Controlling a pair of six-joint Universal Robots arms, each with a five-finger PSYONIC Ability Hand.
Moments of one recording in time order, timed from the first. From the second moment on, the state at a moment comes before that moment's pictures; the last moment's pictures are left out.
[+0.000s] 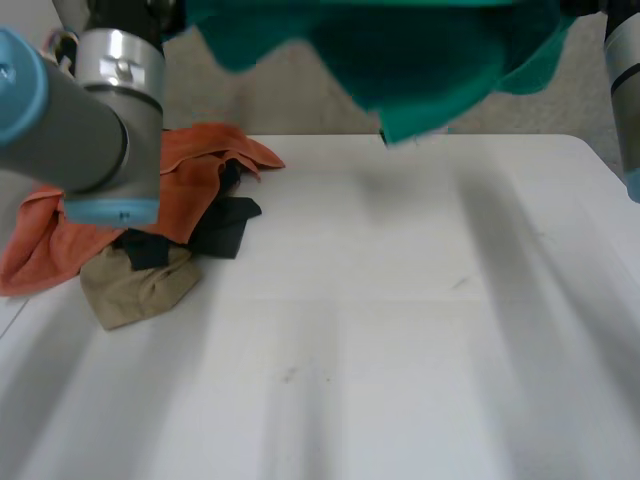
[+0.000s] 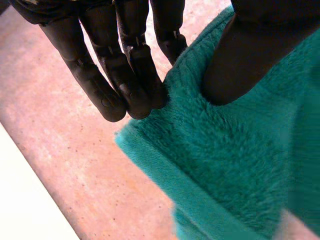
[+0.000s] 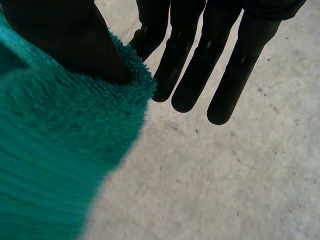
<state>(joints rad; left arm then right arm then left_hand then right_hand) 4.25 -1.99 -1.09 3.74 -1.67 3.74 1.81 -1.18 1.02 -0.37 1.52 2.95 1.13 1.19 1.19 1.20 0.98 1.10 1.17 1.19 1.19 1.00</state>
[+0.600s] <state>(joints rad) 4.18 -2.14 -1.66 3.52 -1.73 3.71 1.76 -0.96 1.38 0.07 1.36 2.65 0.71 0.72 0.72 0.72 0.54 0.84 0.84 0.84 0.84 0.66</state>
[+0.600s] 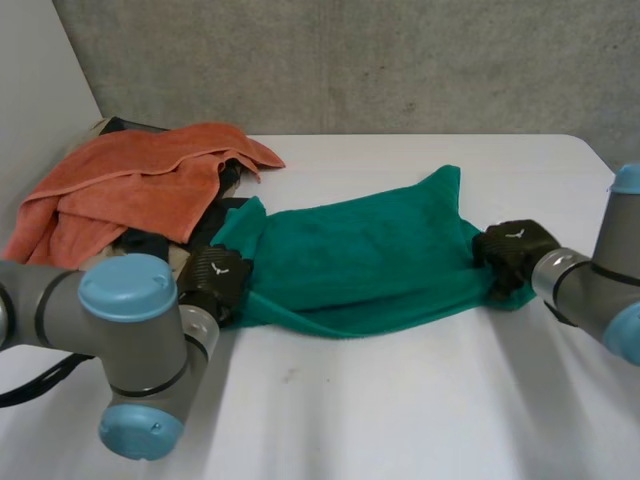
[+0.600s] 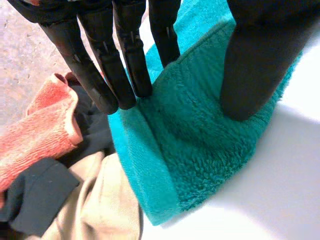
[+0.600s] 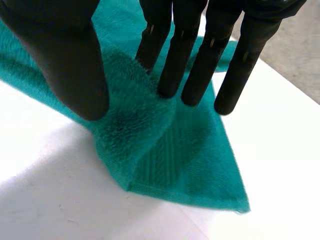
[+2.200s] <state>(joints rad) 4.26 -1.58 -1.87 2.79 -1.60 3.78 1.40 -1.28 1.52 0.80 1.14 1.92 1.15 1.20 1.19 1.19 0.99 1.12 1.18 1.19 1.19 1.00</state>
